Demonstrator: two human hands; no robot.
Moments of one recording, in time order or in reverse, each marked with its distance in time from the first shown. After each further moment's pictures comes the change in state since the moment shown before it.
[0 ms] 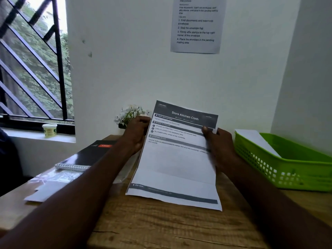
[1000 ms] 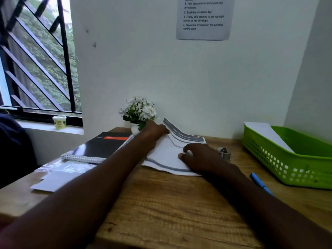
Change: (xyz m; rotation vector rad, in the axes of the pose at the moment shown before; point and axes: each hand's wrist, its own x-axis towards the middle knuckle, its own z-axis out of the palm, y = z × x) left_hand -0.006 -0.022 0.036 0.565 0.166 -0.145; right_hand -0.029 0.027 0.019 -1.255 -0.586 -0.166
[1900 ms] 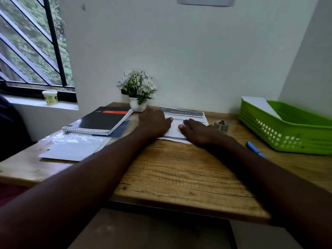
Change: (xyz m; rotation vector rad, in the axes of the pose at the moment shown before) left_hand -0.025 -0.043 0.003 1.020 0.020 0.302; right_hand -0.013 -0.015 -0.002 -0.049 -0.175 0.053
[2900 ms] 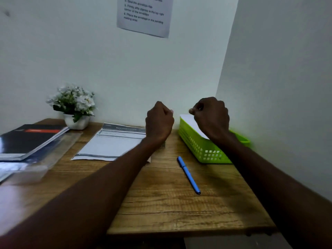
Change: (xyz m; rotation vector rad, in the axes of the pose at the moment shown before) left_hand -0.015 0.213 -0.014 -0.899 0.355 0.115; right_hand -0.081 0.125 -0.131 0.192 0.864 0.300
